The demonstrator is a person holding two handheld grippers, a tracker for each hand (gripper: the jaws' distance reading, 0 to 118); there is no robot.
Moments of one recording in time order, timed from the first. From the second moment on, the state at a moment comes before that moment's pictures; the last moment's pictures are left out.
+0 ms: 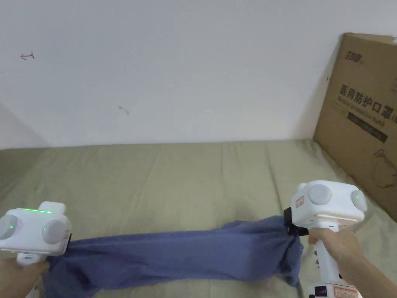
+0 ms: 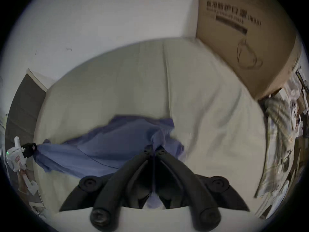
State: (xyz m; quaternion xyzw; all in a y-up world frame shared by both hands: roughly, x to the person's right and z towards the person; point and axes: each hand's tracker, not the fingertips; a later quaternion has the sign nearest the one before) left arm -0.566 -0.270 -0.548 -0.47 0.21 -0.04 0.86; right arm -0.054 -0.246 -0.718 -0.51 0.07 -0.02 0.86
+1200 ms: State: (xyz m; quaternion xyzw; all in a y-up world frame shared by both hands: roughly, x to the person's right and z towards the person) left arm -0.469 -0.284 -0.122 -0.46 0.18 -0.03 0.87; right arm 0.067 -0.292 -0.280 -0.53 0.11 -0.02 0.84
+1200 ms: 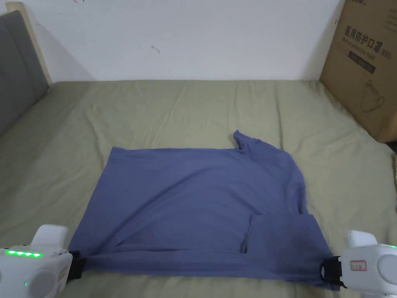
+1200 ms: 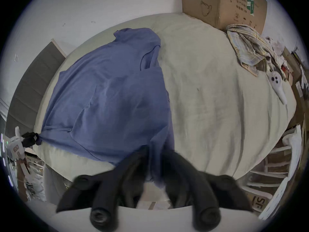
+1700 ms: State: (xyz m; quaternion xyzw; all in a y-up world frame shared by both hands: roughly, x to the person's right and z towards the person) left arm -0.450 -0.243 -0.078 -0.39 0.12 0.09 0.91; right arm 0.065 -0.251 -0.253 -0.43 0.15 -0.07 0.89
